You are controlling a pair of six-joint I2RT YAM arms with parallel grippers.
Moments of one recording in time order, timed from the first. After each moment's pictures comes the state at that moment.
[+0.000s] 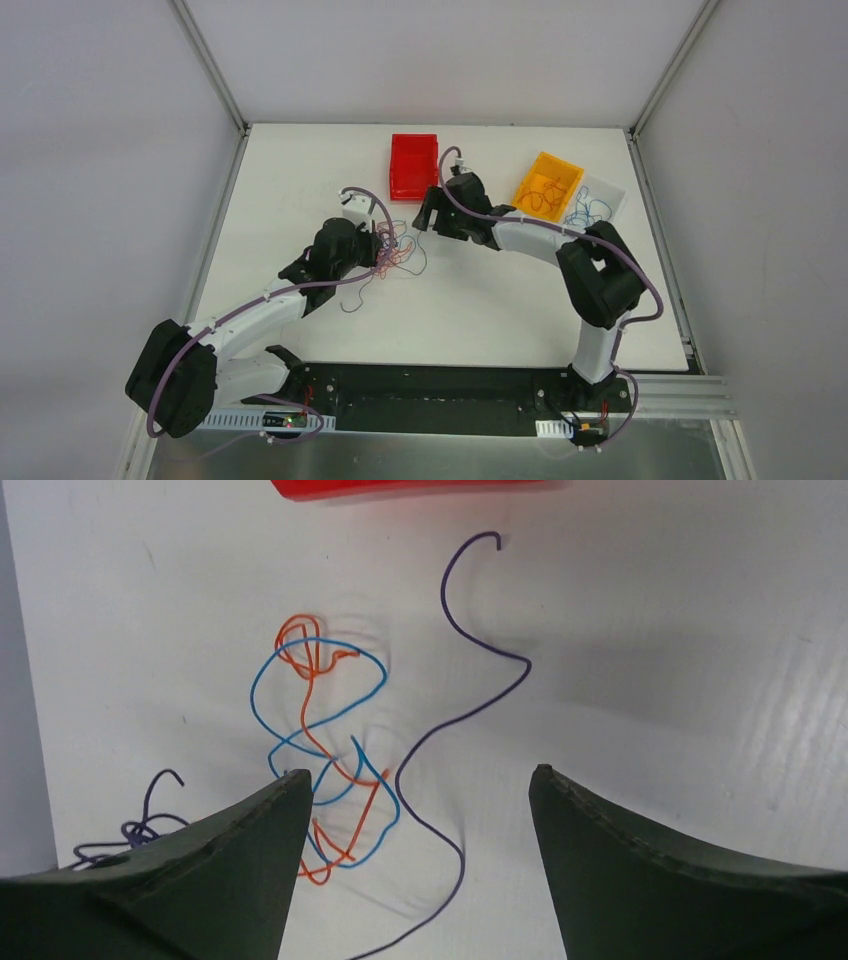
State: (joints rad) left arm -0.58 1.11 0.54 0.14 -0.14 -0.25; right arm 0.67 1.83 1.15 -0.03 -0.03 0.75
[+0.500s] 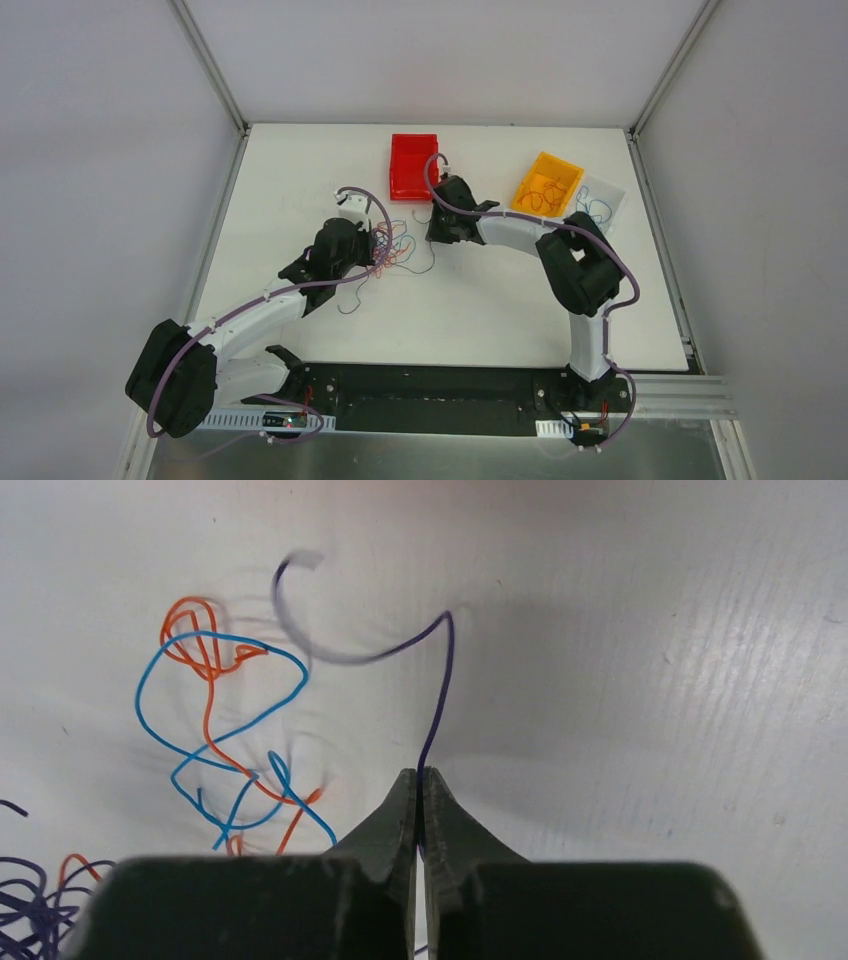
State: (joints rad) left arm -0.58 1.11 0.54 0.11 -0.24 -0.26; right arm 0.70 1.99 1.30 -0.19 0.04 0.73
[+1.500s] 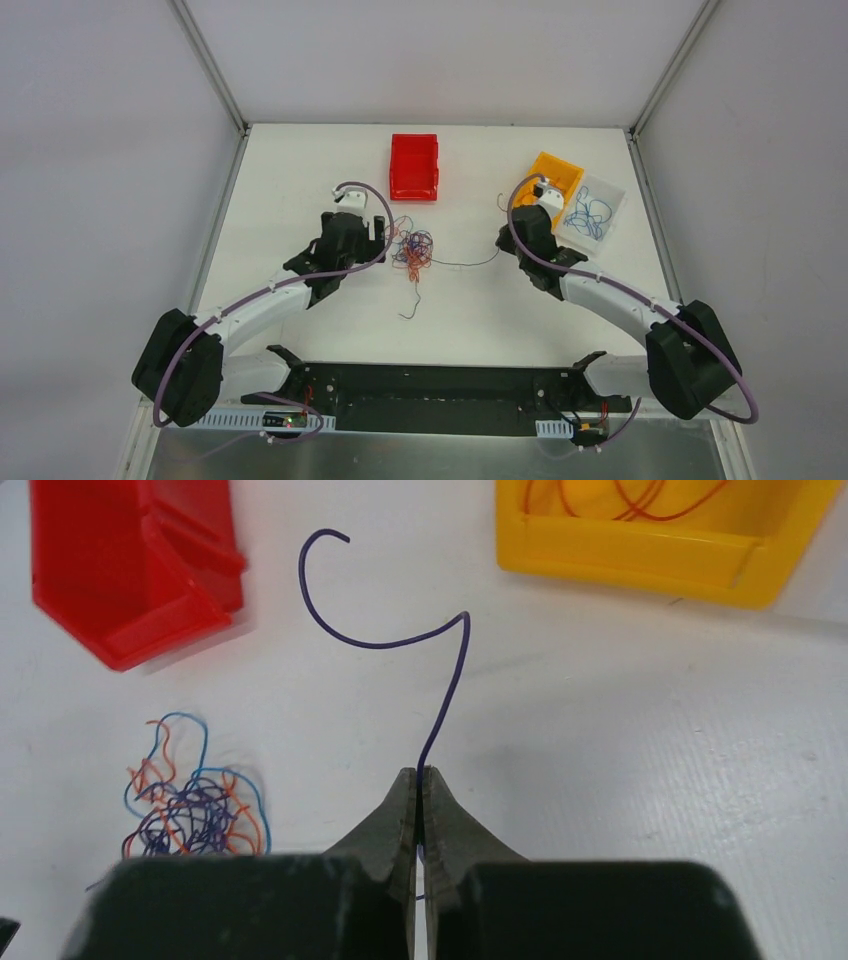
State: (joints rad) left arm -0.58 1.17 0.60 -0.01 -0.43 -0.30; right arm 0.59 1.28 0.69 -0.03 0.48 0.75
